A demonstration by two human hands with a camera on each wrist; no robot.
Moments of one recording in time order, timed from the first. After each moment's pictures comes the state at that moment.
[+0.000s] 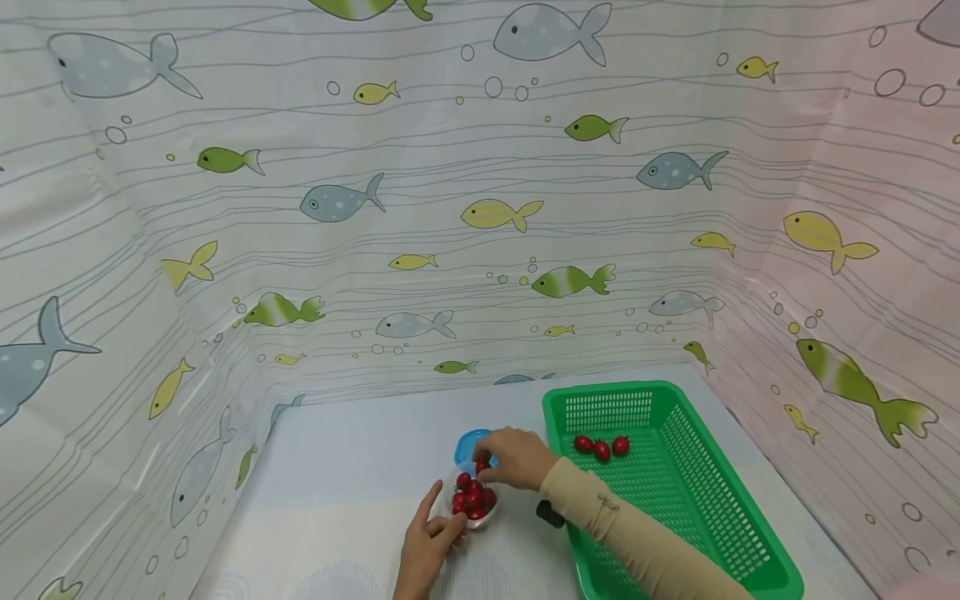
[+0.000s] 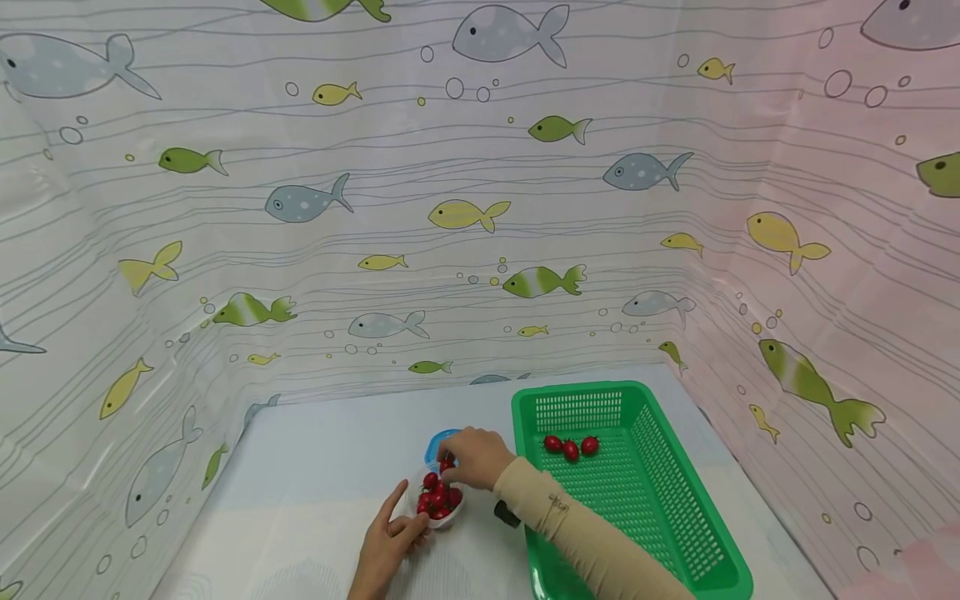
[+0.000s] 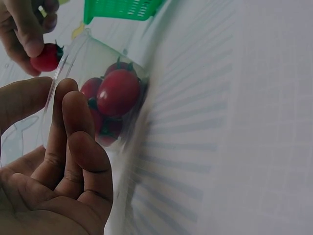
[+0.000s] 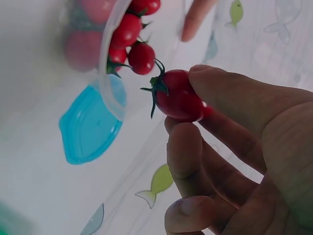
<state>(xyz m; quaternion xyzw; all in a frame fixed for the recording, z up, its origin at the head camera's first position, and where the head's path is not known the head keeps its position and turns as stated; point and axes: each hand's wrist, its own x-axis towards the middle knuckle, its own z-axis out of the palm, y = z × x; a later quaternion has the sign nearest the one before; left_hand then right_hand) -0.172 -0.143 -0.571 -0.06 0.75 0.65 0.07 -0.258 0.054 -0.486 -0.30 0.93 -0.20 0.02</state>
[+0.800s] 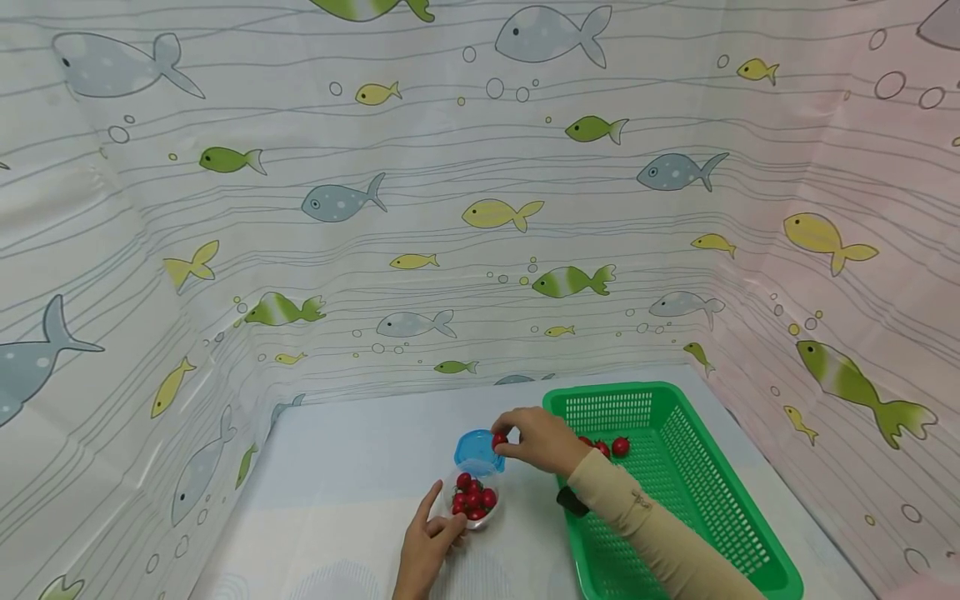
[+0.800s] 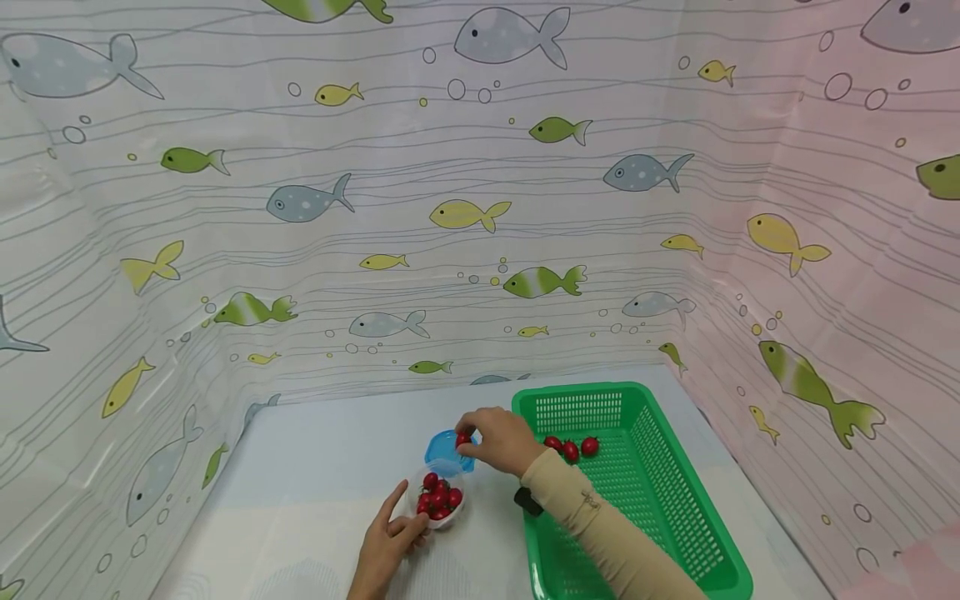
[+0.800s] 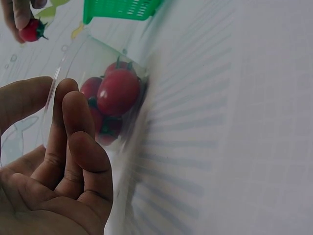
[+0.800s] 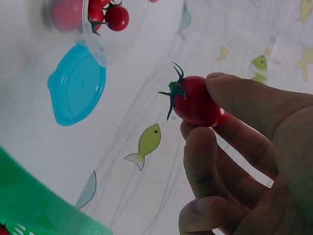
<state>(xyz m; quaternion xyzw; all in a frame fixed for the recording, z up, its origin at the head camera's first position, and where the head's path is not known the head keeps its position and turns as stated) -0.178 -0.146 -0.590 -0.06 0.76 0.64 0.06 -0.264 0.092 -0.465 -0.29 0.91 -0.29 -0.03</state>
